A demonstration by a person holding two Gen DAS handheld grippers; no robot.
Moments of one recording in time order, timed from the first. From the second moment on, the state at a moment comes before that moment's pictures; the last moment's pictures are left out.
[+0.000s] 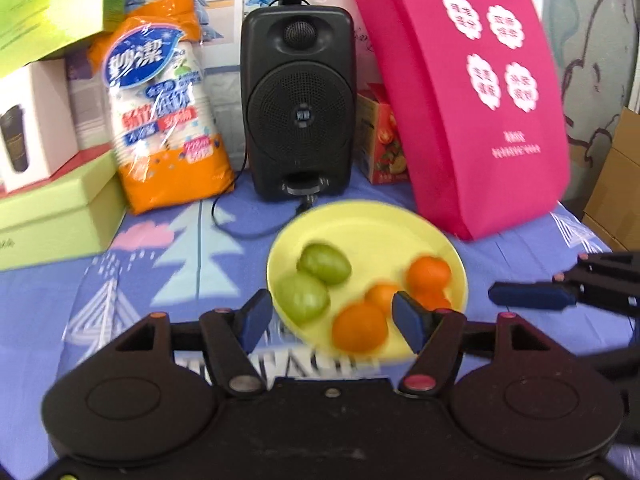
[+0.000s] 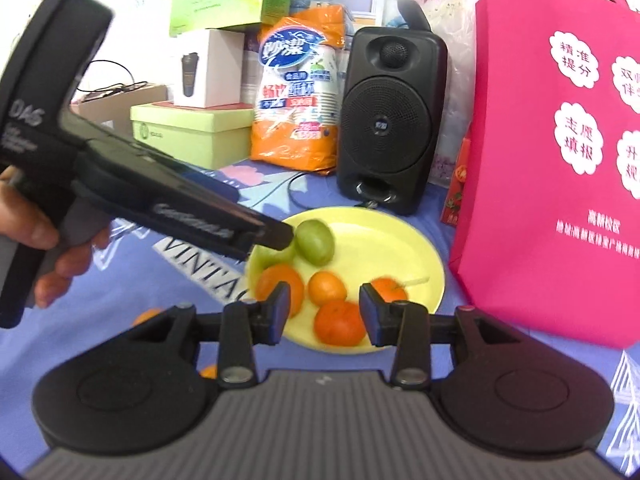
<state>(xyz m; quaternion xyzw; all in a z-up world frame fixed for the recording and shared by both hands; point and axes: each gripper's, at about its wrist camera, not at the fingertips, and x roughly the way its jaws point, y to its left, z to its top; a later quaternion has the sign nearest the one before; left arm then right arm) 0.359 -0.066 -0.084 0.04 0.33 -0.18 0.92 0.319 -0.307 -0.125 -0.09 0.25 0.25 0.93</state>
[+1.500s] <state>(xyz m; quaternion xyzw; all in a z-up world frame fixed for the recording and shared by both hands) 0.201 -0.055 -0.137 0.02 0.35 -0.19 0.92 0.239 -0.306 -0.181 -0.08 0.30 0.26 0.92</state>
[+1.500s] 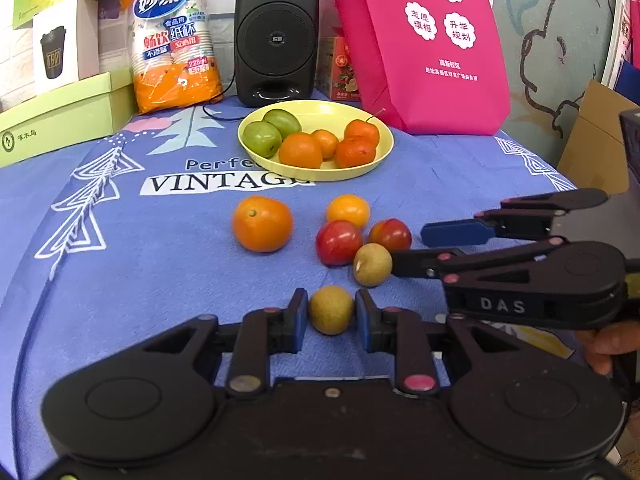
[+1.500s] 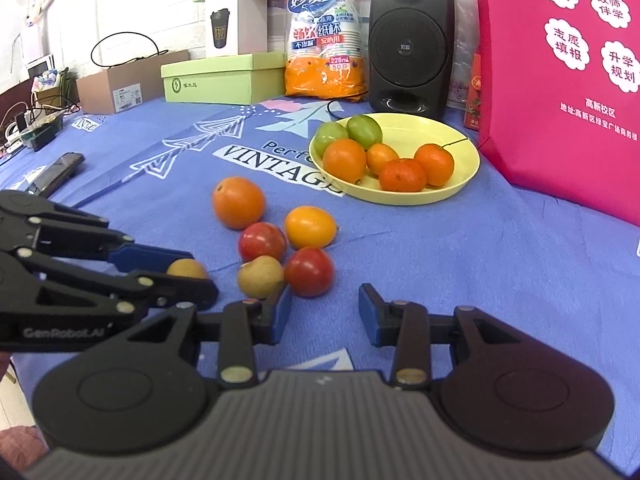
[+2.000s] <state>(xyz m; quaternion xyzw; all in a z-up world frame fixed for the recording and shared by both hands) 0.200 -0.050 -0.138 0.00 0.35 -0.18 0.92 0.249 -0.292 -0.184 -0.07 0.30 0.27 0.91</state>
